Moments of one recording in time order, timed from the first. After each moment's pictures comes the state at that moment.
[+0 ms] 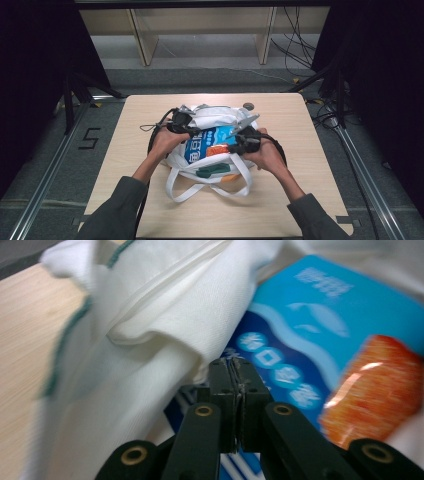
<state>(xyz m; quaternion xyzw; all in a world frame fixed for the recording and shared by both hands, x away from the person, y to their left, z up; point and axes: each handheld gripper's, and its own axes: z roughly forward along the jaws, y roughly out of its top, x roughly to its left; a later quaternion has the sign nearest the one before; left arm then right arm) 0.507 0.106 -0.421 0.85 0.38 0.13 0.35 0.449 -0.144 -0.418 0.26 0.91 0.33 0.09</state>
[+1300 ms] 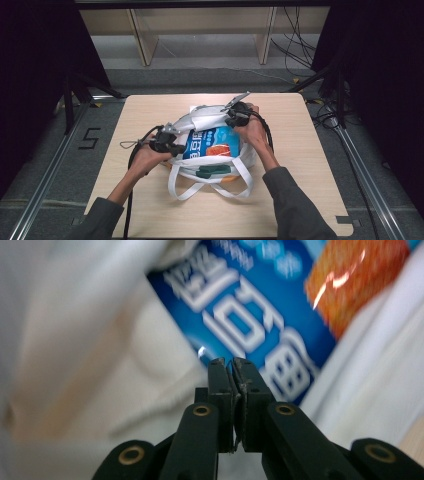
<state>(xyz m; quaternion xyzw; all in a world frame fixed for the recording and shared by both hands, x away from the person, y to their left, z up) 0.460 0.148 -0.430 0.87 0.33 0.11 0.34 0.534 -0.122 -0.414 0.32 0.88 0.32 0.17</state>
